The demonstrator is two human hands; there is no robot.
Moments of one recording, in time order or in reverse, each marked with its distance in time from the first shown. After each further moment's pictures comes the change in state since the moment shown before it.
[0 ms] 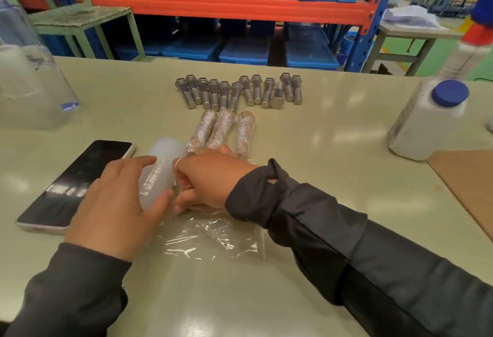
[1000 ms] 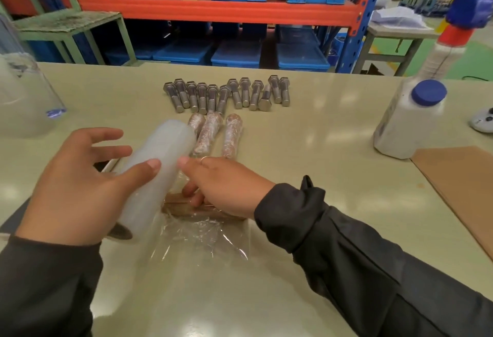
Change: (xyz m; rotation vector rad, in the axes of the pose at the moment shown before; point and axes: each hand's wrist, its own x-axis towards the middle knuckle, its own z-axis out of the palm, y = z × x) left_hand 0.015 0.020 -0.024 -0.725 0.040 -0.105; right_hand -0.038 0.011 -0.003 0.764 0.058 0.294
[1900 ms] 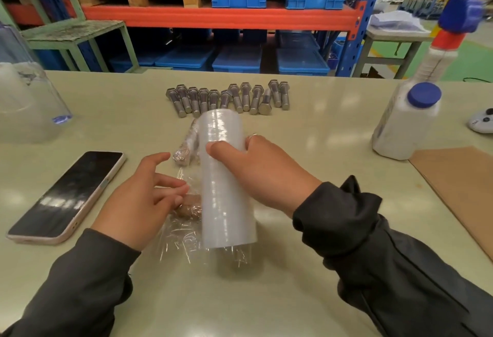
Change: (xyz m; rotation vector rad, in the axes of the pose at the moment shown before) left_hand -0.006 -0.017 0.027 0.287 -0.284 0.042; right_hand -0.034 -0.009 -0.029 0.018 0.301 0.011
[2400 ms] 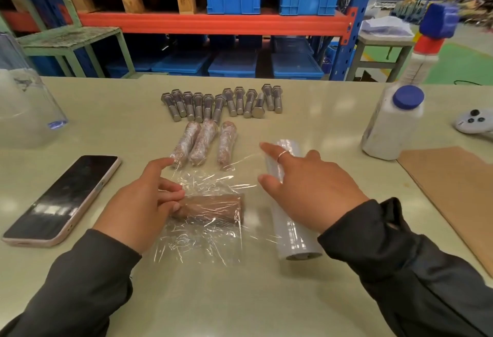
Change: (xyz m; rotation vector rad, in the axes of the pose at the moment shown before) left_hand -0.003 0.001 0.005 0.155 -0.015 0.101; right_hand -0.028 0.041 -0.033 -0.748 0.120 0.095
